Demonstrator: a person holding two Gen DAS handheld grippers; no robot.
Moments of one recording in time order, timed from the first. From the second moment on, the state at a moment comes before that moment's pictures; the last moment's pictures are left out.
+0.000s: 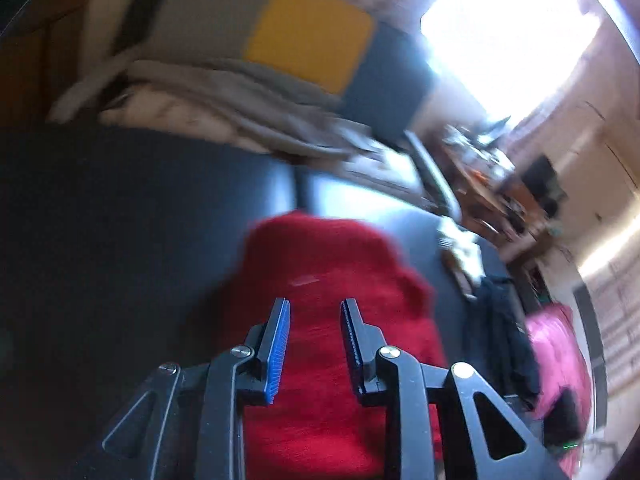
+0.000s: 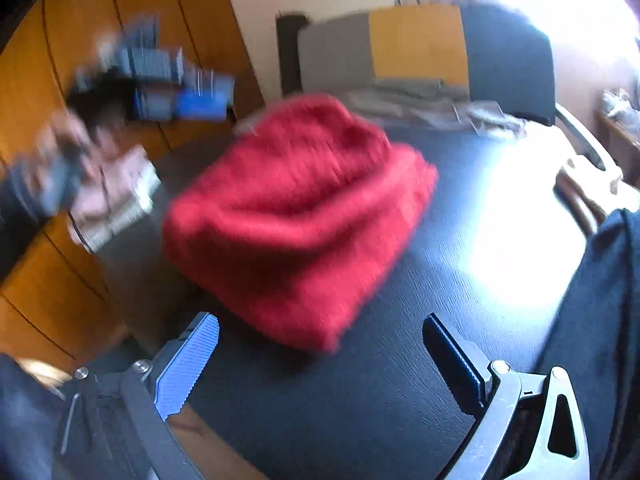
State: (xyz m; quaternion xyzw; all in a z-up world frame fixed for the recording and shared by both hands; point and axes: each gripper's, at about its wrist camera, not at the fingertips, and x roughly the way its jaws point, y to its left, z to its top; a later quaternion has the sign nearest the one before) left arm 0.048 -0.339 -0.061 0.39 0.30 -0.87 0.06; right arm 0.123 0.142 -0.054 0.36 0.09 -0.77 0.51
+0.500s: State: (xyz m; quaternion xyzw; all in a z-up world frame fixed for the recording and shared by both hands) left arm 0.076 -0.291 -0.113 0.37 0.20 -0.91 -0.03; right arm 0.126 0.032 -0.083 0.44 0.23 -0.69 0.52
